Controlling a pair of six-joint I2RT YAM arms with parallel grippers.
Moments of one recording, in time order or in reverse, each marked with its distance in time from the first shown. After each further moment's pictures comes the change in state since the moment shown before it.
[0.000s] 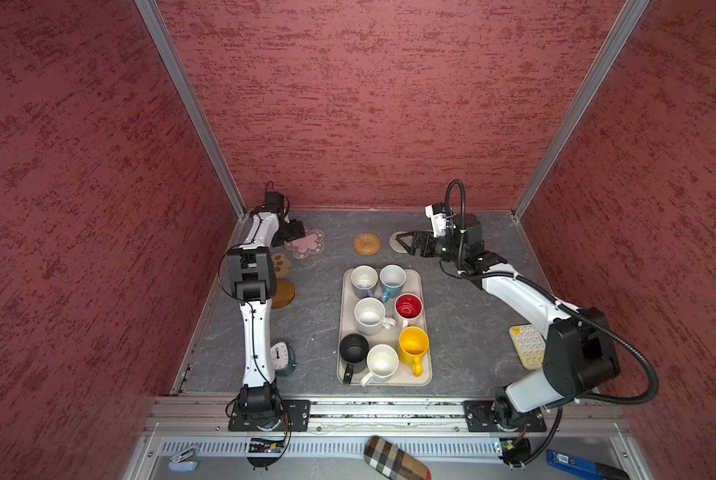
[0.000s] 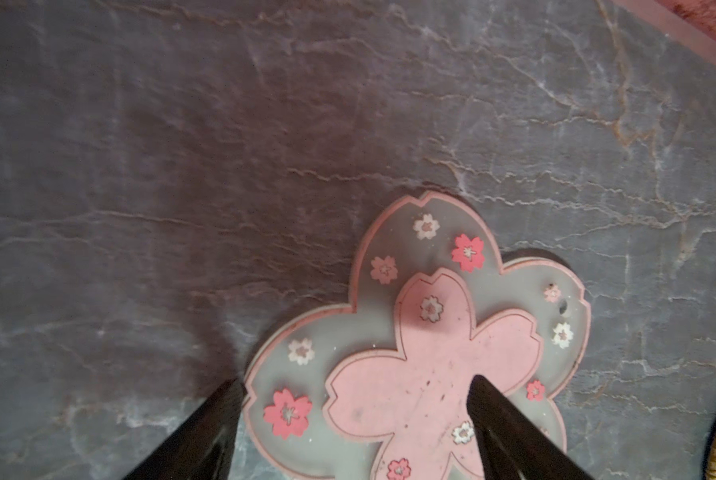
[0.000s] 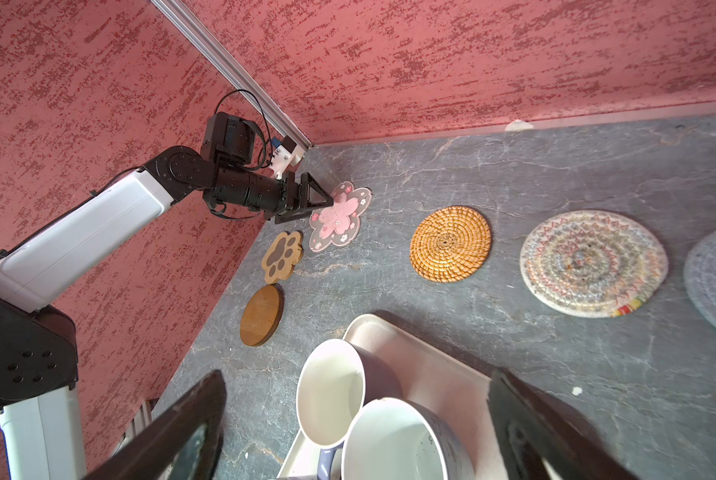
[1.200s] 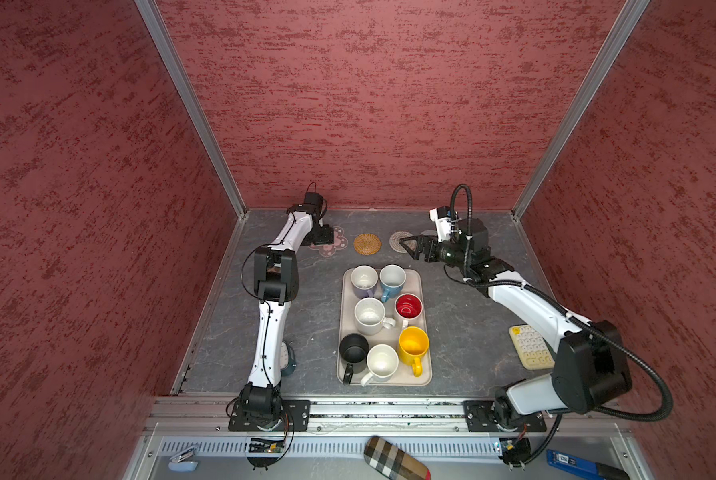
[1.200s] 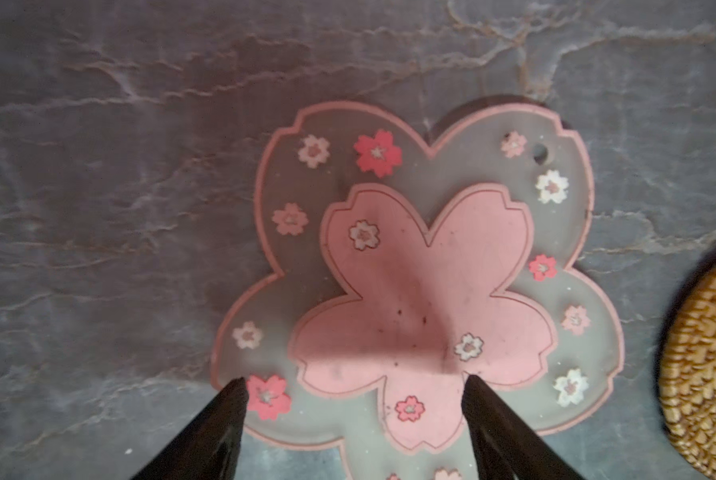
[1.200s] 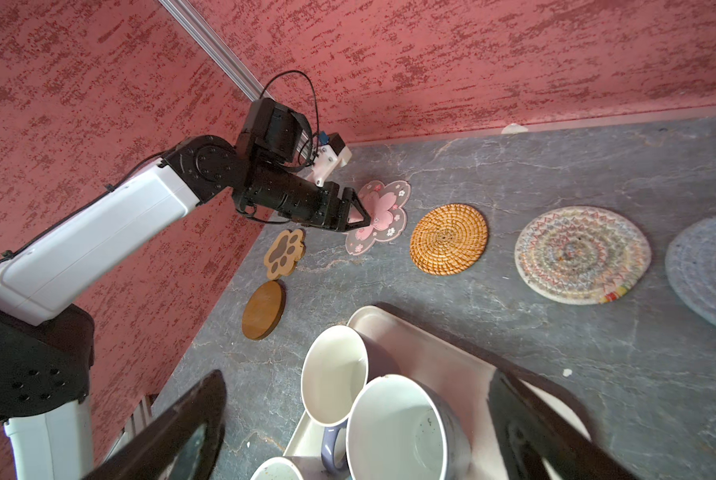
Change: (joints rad) left arm -0.230 0.027 0.052 -0.090 -0.151 0.074; right arm 0.000 -0.097 -0.072 0.006 0.011 -0.008
